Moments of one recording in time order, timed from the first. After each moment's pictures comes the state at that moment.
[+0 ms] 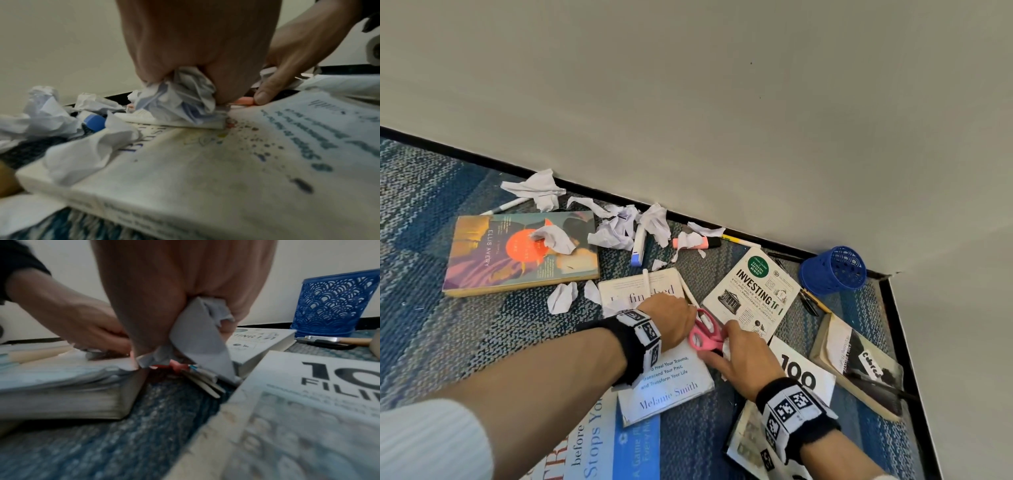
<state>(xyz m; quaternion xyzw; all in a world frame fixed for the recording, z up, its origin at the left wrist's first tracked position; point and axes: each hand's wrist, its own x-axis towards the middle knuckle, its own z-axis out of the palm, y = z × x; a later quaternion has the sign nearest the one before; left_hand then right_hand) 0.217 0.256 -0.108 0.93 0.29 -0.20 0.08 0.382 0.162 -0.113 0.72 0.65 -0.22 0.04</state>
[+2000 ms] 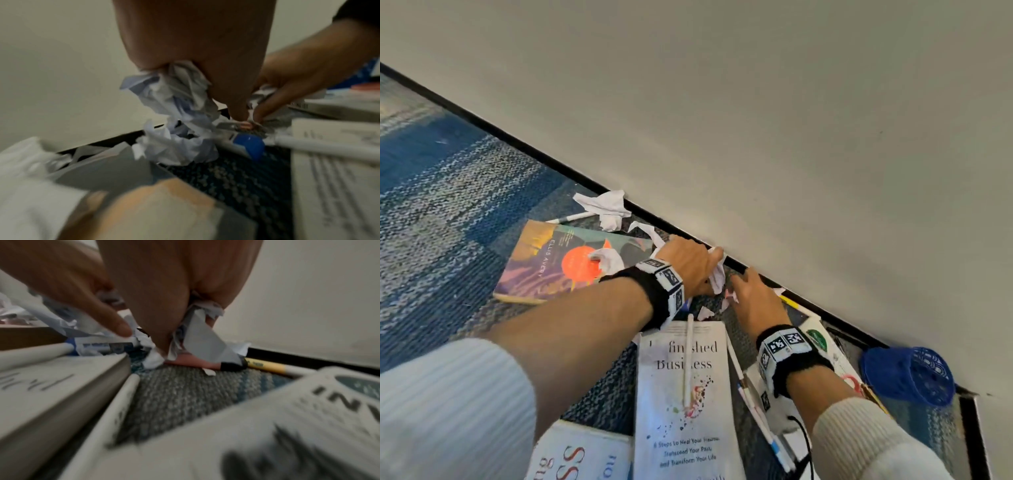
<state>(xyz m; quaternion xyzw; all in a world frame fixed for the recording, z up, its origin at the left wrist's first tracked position) 0.170 0.391 -0.100 0.87 0.49 -0.06 -0.01 0.336 0.356 -0.122 0.60 0.79 -0.05 0.06</state>
